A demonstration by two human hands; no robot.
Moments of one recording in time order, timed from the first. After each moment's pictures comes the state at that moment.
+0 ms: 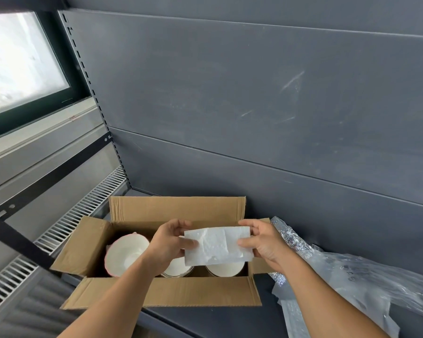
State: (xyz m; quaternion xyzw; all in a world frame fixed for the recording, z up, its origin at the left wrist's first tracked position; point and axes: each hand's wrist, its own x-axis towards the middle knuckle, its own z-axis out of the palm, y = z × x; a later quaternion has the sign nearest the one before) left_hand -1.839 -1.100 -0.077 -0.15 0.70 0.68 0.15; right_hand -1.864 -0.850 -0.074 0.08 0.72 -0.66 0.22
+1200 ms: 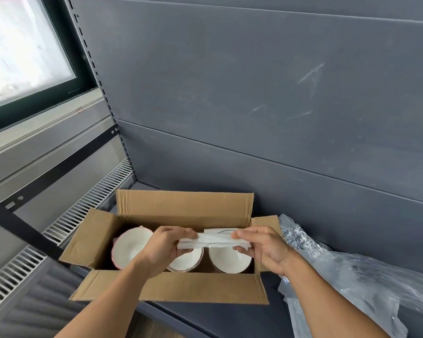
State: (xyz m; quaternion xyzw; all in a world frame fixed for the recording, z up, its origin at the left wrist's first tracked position) left_hand -1.828 -1.121 -0.082 -0.14 0.63 0.74 0.18; right_hand -1.860 -0.865 -0.076 0.06 0.58 -0.75 0.31
